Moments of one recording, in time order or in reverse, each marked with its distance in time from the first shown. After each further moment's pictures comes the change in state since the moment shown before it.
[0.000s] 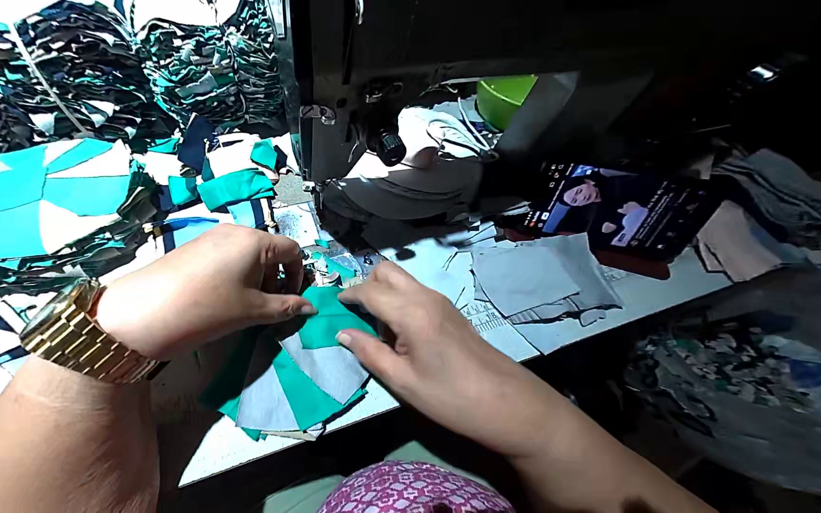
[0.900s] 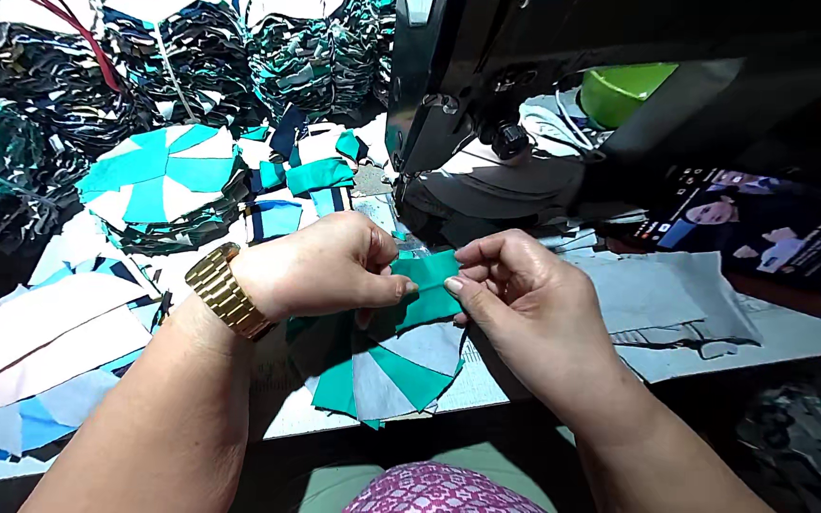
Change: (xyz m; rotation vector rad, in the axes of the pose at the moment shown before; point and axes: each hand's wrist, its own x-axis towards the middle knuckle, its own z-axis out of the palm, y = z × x) left_hand 0.001 0.018 -0.005 -0.364 -0.129 -0.054; right_hand 0.011 0.010 0.005 0.295 0.271 0.174
